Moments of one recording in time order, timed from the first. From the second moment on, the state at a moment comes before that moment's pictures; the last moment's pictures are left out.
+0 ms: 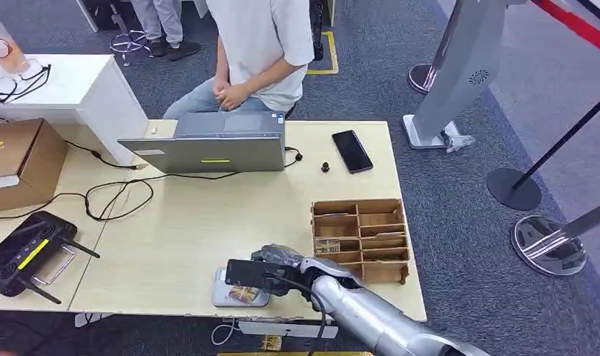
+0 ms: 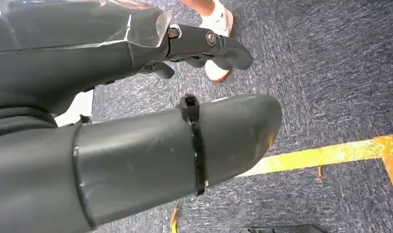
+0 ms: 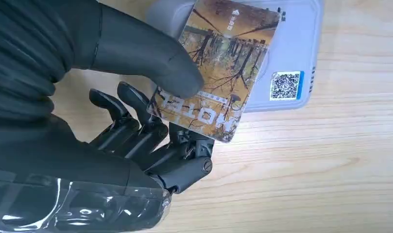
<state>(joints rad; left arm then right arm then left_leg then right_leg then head) -0.04 -0.12 0.24 -0.20 -0.70 0.39 0.01 -0.56 0.12 0.91 -0.83 0.24 0.18 0.07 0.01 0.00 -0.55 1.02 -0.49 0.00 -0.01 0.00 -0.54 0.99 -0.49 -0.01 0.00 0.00</state>
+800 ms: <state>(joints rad) -0.04 -0.12 0.24 -0.20 -0.71 0.38 0.01 -0.56 0.15 0.91 -0.77 0.29 0.13 0.09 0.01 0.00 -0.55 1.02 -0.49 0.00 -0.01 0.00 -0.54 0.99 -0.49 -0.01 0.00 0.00</state>
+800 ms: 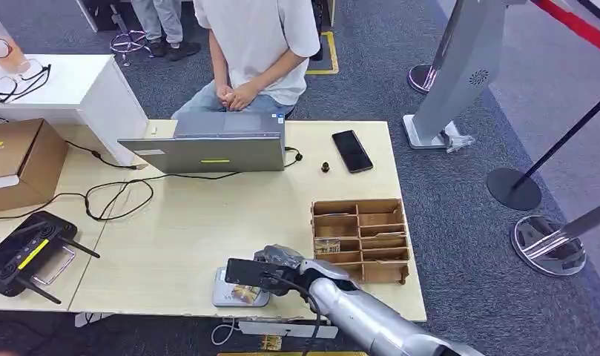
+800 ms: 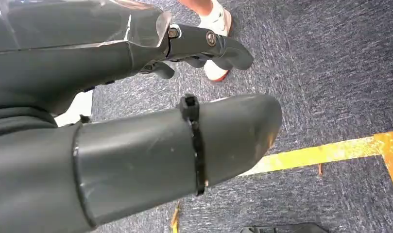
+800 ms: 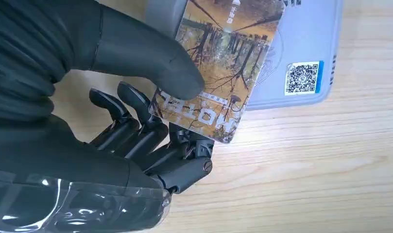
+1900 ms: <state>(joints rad) -0.04 -0.13 0.24 -0.20 -0.70 0.40 0.02 -0.56 0.15 0.89 -0.76 0.29 0.15 0.08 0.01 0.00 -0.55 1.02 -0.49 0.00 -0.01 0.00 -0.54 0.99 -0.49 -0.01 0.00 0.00</state>
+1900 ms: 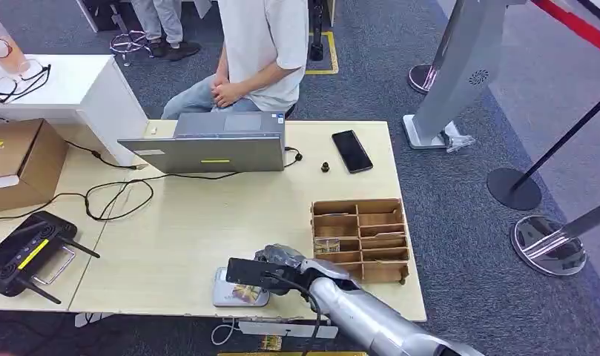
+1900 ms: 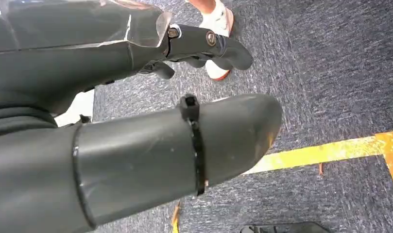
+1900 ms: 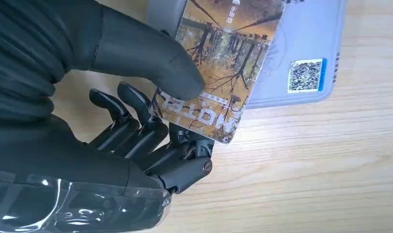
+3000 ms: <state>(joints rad) -0.04 -0.11 0.26 -0.20 -0.70 0.40 -0.02 -0.43 0.04 0.67 -1.27 -0.07 0.26 -0.13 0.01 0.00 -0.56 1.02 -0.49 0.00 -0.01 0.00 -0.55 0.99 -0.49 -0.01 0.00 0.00</state>
